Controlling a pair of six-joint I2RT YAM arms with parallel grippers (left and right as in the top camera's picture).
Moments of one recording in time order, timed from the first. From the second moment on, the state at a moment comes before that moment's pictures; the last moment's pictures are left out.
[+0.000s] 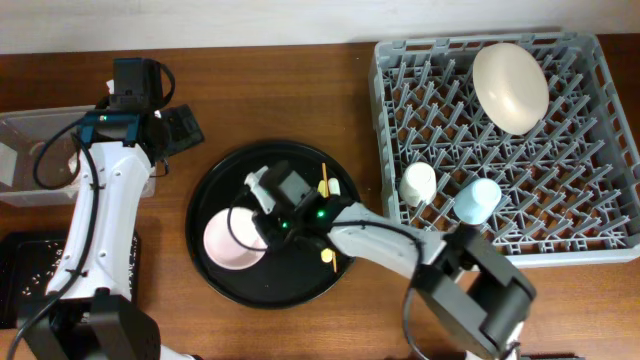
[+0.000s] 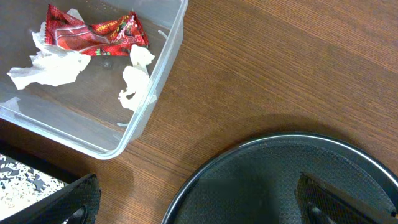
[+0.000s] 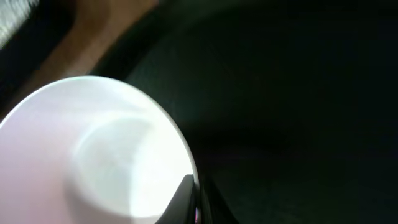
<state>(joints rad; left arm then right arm) 0.02 1.68 1.54 -0.96 -0.20 -0.39 0.83 1.94 1.22 -0.13 -0.23 0.20</state>
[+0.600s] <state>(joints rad) 0.02 1.68 1.54 -0.96 -0.20 -0.39 0.31 1.84 1.62 -0.63 1.33 -0.15</state>
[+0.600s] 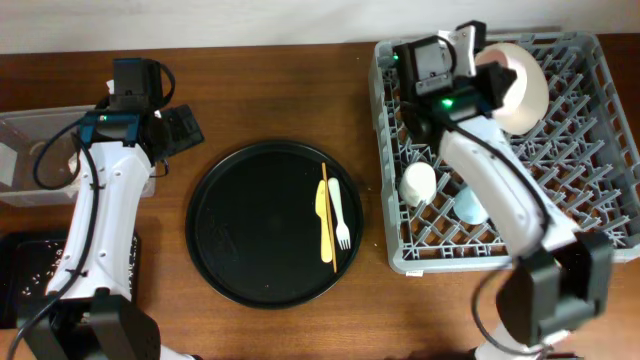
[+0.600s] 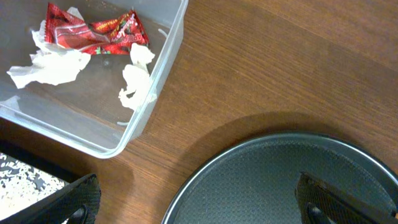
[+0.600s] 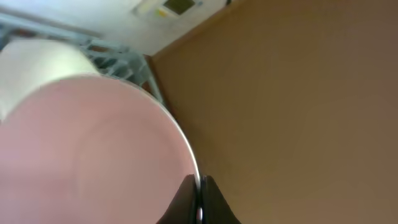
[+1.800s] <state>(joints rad) 0.02 1.68 1.54 -0.96 -0.20 -0.39 0.44 1.55 1.62 0.02 1.50 -0.76</state>
